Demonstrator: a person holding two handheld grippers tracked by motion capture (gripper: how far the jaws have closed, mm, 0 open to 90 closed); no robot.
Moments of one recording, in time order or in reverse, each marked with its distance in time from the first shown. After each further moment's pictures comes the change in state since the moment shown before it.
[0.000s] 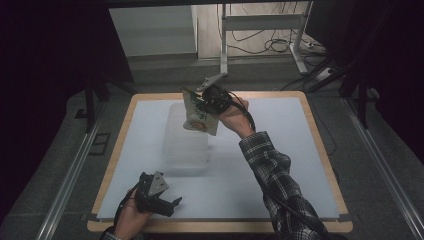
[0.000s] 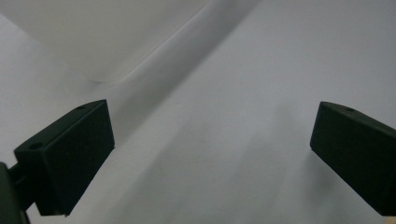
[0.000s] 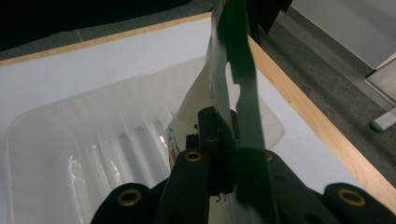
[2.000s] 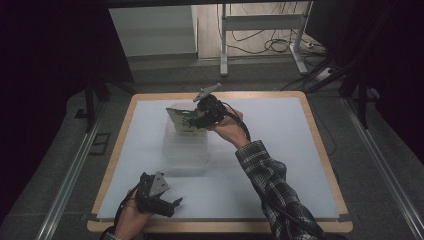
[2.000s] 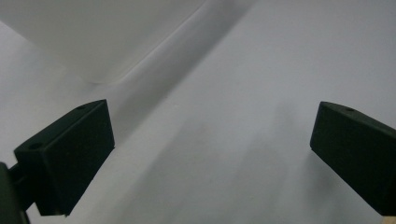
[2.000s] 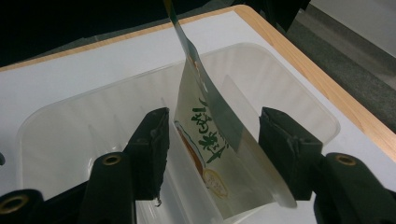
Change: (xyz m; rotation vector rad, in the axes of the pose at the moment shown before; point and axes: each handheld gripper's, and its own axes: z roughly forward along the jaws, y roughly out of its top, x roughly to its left) left arm -0.001 0.001 0.000 0.010 0.003 0.019; right arm 0.016 -0.020 0.025 -0.020 0.062 0.038
